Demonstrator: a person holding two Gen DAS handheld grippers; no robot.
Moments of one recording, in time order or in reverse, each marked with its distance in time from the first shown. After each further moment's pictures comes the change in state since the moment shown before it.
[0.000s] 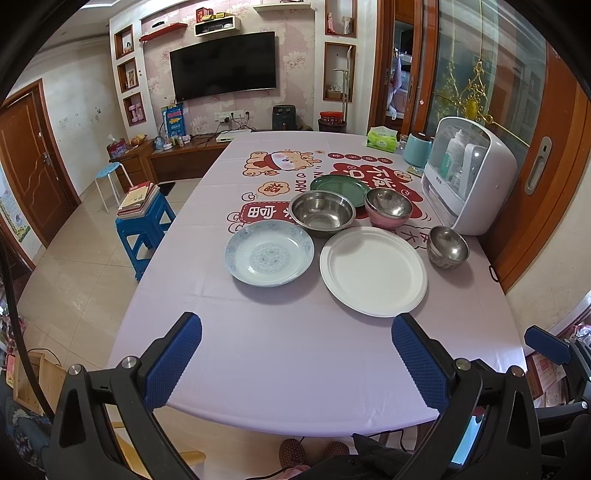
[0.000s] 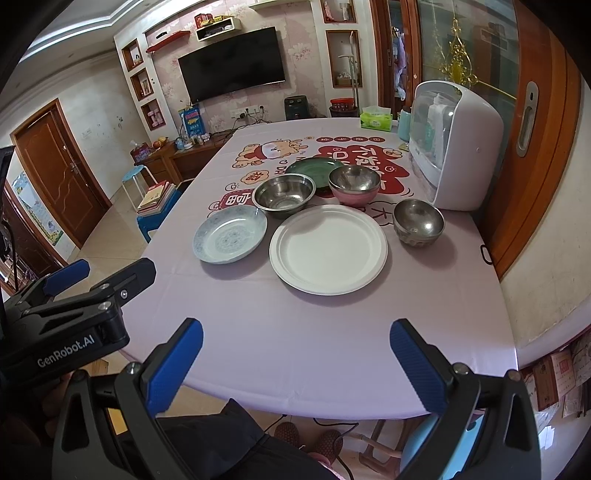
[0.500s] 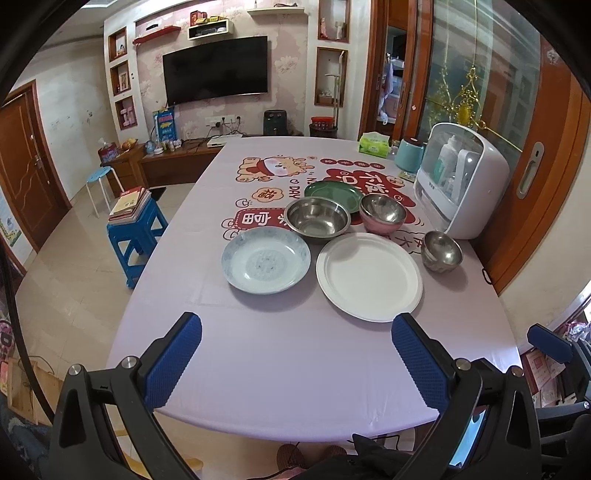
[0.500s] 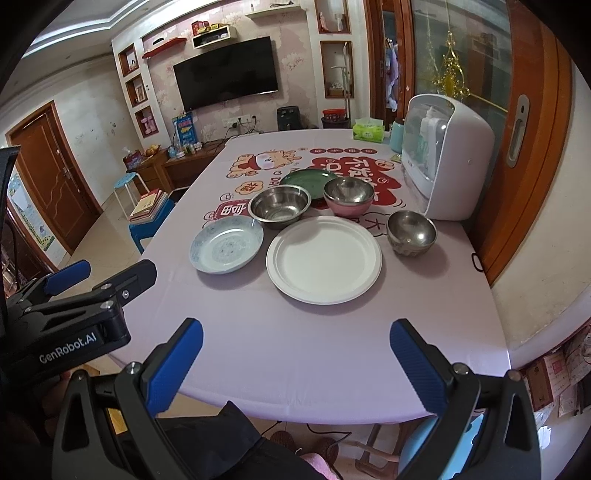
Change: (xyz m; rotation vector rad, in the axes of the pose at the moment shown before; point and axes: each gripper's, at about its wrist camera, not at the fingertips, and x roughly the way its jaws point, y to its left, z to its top) left arm 0.001 0.007 0.005 0.016 -0.026 -0.053; right arm -0.011 0.011 -0.001 0.000 -0.050 -0.039
